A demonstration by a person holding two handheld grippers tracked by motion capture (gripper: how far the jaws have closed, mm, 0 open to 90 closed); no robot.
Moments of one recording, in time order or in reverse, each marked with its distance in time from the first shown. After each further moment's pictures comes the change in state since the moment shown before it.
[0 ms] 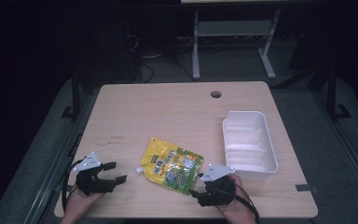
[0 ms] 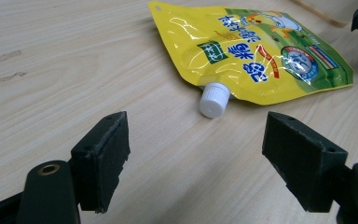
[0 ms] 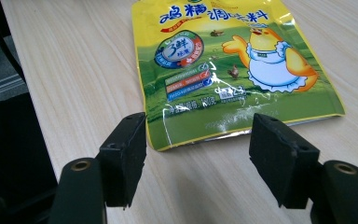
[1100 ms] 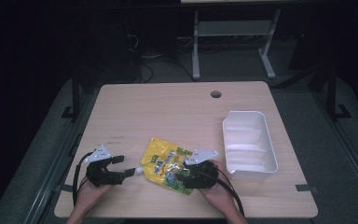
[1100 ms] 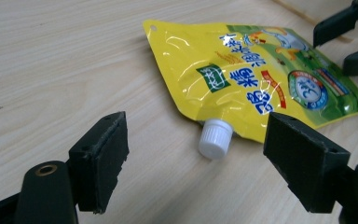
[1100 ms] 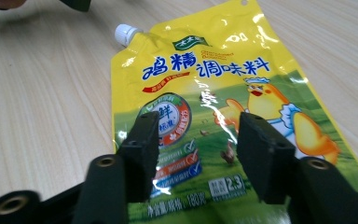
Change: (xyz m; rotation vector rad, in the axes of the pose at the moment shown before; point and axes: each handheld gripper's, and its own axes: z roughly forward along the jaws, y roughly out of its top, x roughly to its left) left arm -0.001 0.023 0.026 0.002 -0.008 -0.009; right arm -0.014 0.036 0.044 -0.049 0.026 0.051
